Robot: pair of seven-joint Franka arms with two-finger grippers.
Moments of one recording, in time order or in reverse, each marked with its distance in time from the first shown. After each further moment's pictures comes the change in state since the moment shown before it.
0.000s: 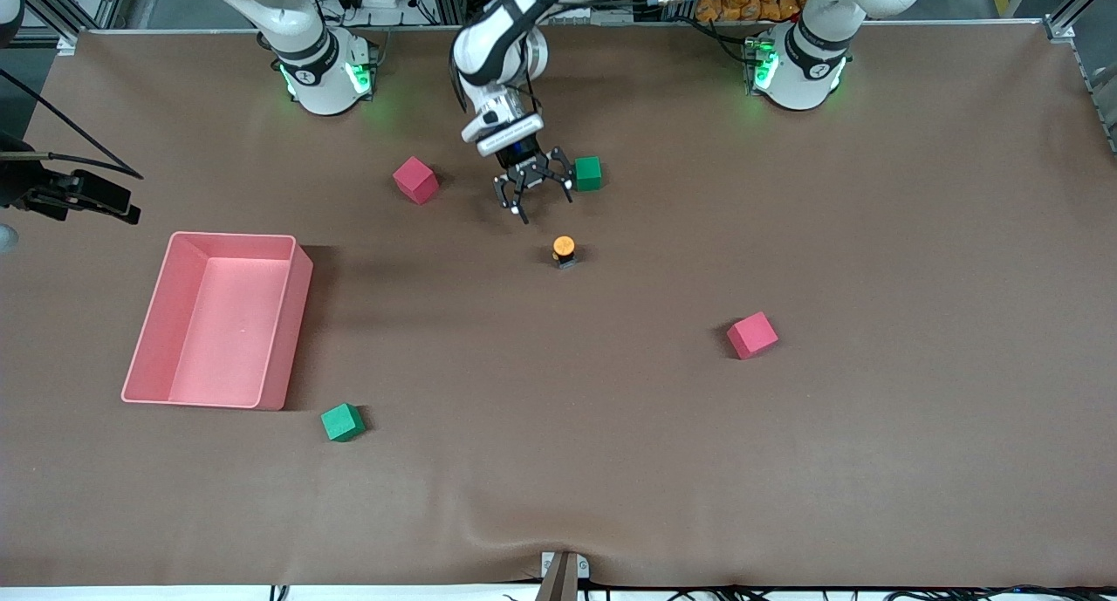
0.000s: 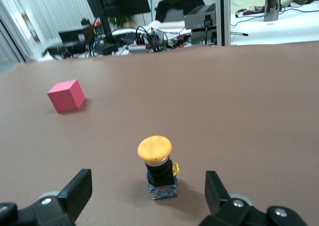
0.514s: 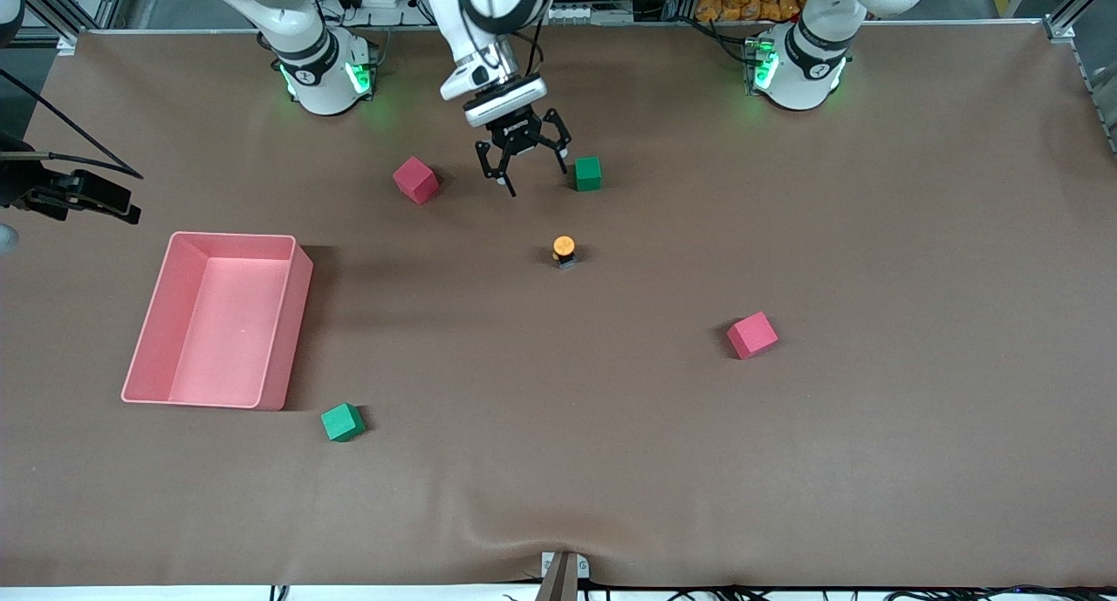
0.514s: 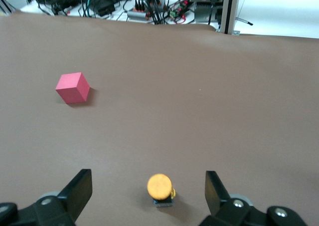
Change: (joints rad) left arm 0.135 -0.309 -0.004 -0.016 -0.290 0.088 0.329; right arm 0.000 0.000 0.000 0.000 0.000 -0.001 0.000
